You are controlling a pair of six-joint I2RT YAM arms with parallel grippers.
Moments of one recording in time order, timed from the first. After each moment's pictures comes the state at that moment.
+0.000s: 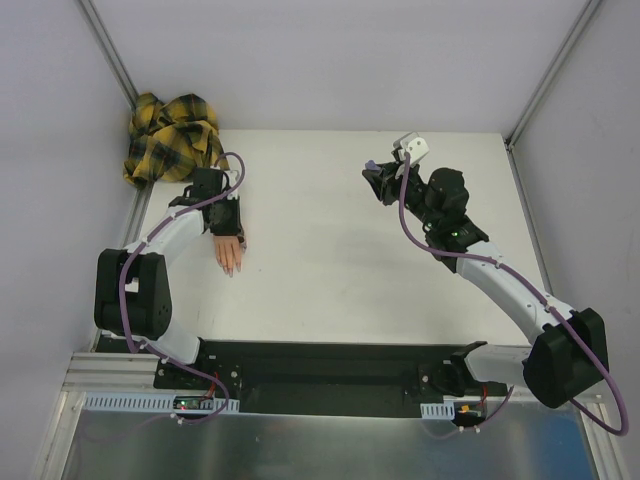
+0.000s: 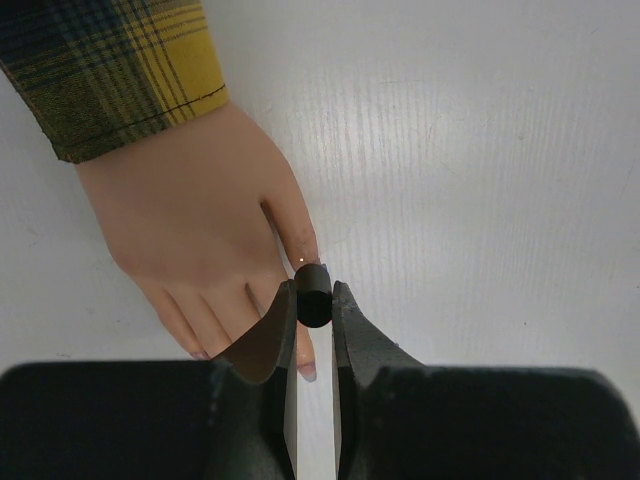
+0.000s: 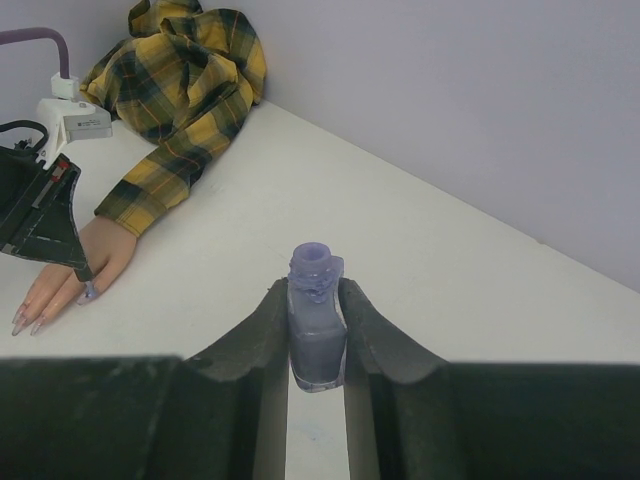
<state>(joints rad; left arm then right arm) -0.11 1.55 1.02 -0.46 0.17 -0.13 0.50 1.25 0.95 0.30 -0.21 -0.05</state>
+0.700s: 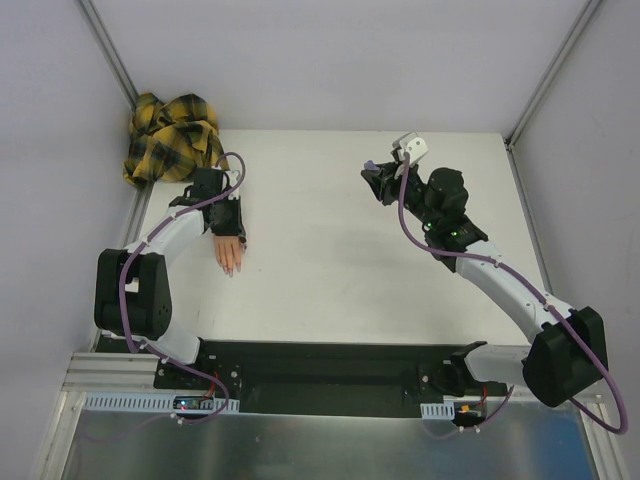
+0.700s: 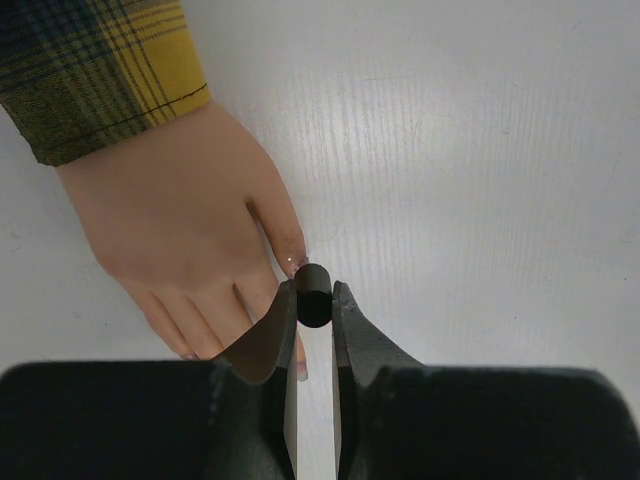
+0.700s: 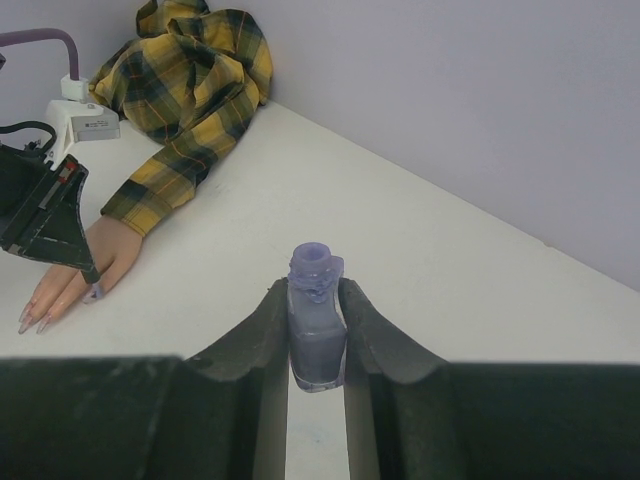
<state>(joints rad) -0.11 1.55 1.02 -0.46 0.20 -0.14 0.50 1.25 0.95 0.31 -0.22 -0.04</state>
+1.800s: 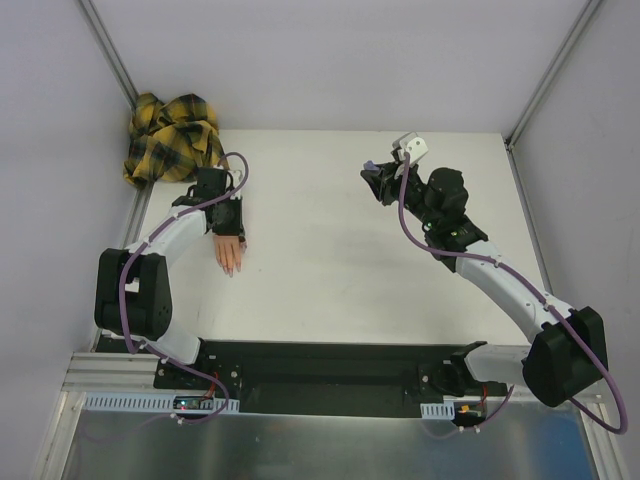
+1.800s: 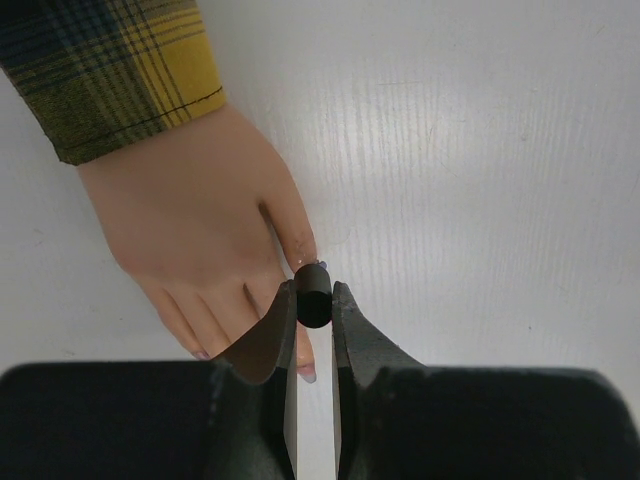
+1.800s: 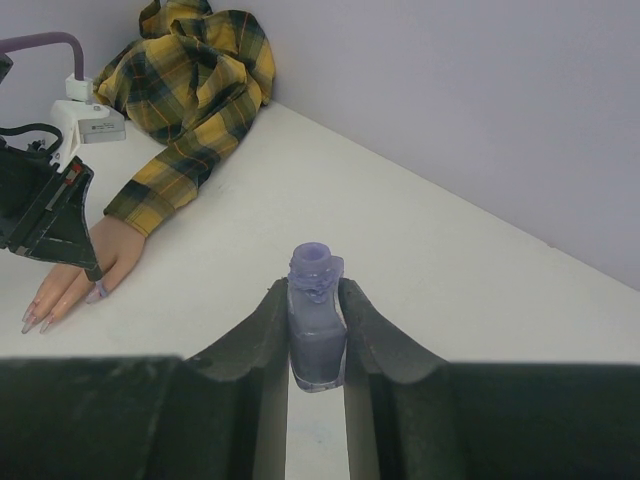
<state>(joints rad) -0.14 1.55 1.02 -0.47 0.14 -0.13 0.50 1.26 0.95 0.31 -0.22 -0.03</state>
